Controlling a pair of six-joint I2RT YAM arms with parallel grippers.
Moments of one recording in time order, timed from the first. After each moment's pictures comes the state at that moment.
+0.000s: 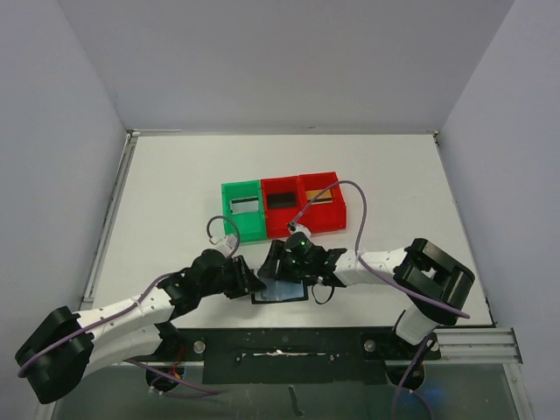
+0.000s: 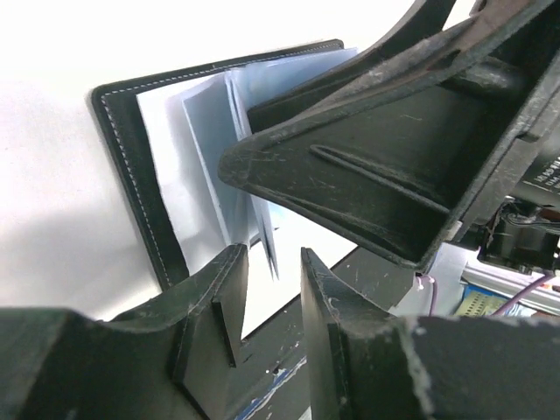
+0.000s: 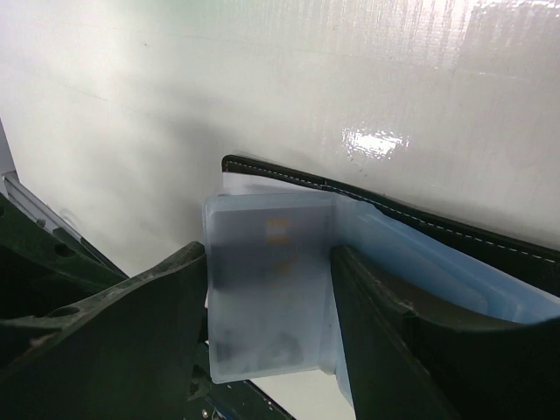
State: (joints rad) left arm -0.81 0.97 0.26 0.09 0.18 -1.06; right arm 0.96 1.61 0.70 0.13 -0.05 1.04
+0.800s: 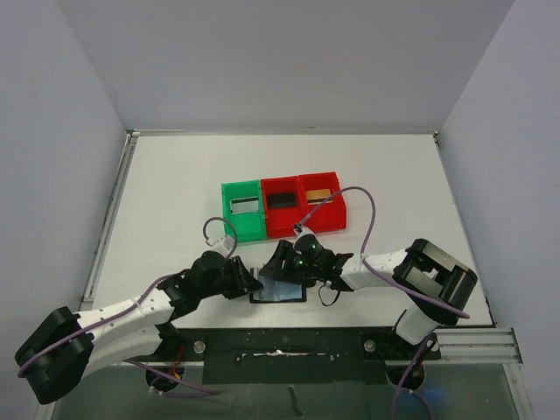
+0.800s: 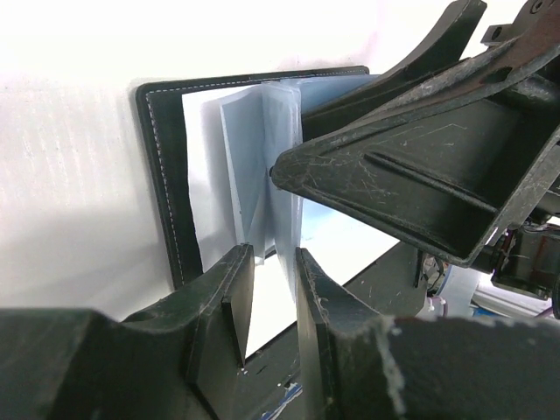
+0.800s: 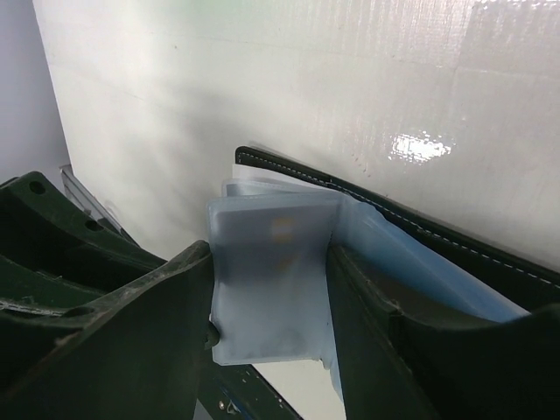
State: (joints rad) left arm -0.81 0.96 0.24 0.08 0.11 -1.07; right arm 0.92 1.60 0.60 0.32 -0.13 1.07
